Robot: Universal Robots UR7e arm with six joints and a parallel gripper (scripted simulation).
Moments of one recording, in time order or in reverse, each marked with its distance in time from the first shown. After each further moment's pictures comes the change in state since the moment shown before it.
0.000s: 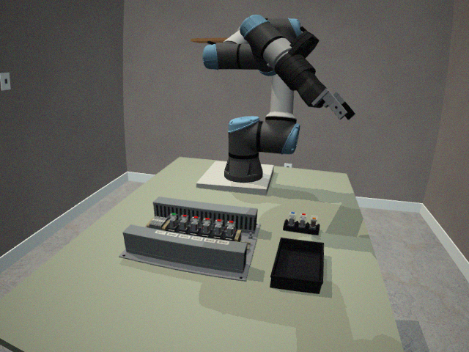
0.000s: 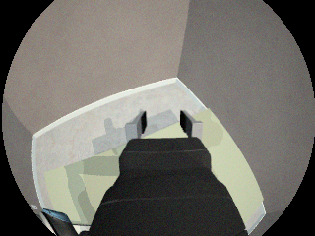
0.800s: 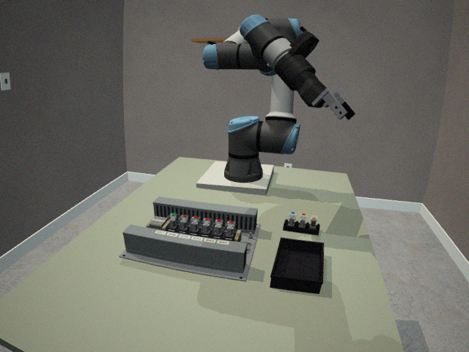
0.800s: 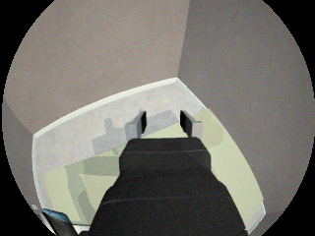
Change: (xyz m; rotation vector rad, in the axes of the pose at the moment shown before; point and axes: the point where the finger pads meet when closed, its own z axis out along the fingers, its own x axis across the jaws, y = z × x) arm 0.000 0.000 0.000 0.000 0.000 0.000
